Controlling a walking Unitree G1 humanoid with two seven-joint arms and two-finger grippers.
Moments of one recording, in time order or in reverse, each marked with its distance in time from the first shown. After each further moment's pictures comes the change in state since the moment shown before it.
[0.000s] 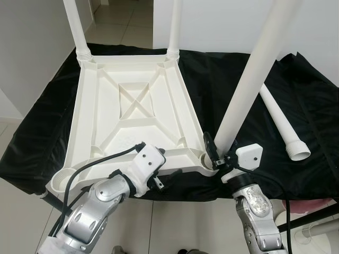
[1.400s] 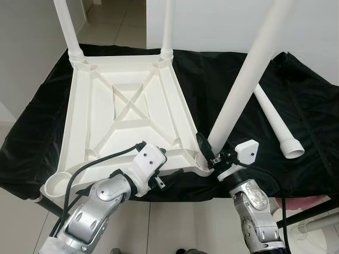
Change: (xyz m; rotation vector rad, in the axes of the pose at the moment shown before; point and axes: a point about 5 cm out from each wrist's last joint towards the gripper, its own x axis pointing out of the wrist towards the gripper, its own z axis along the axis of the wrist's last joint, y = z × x) left arm 0.001 -0.001 0.002 -0.016 0.008 0.002; right arm 0.007 0.001 -0.013 0.208 0.060 0.052
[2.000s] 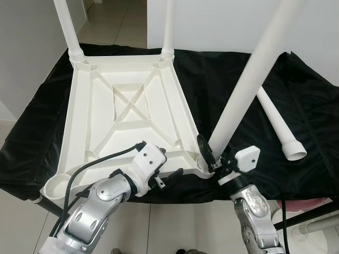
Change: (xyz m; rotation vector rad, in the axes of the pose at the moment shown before) left arm 0.000 0.000 0.001 0.002 -0.002 0.000; right arm -0.015 0.007 0.000 -0.180 -0.055 0.068
